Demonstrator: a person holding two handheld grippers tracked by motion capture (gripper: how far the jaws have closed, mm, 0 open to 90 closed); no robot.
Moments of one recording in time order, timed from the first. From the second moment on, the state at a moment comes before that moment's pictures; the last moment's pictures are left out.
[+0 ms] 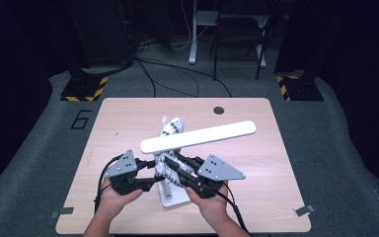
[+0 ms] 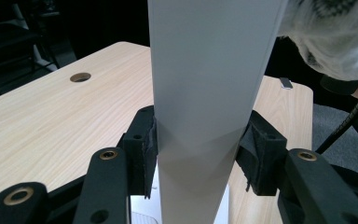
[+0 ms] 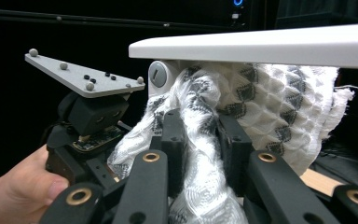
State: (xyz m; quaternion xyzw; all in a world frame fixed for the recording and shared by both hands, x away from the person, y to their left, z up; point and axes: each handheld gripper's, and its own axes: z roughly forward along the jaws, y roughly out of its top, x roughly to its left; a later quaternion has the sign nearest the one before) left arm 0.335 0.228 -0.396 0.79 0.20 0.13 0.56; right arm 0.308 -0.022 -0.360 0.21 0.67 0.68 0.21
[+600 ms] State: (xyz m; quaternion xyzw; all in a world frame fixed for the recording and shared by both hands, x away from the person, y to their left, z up) left arm 0.334 0.226 -0.396 0.79 0.21 0.13 0.56; right arm 0.305 -0.028 -0.354 0.23 0.64 0.70 0.20
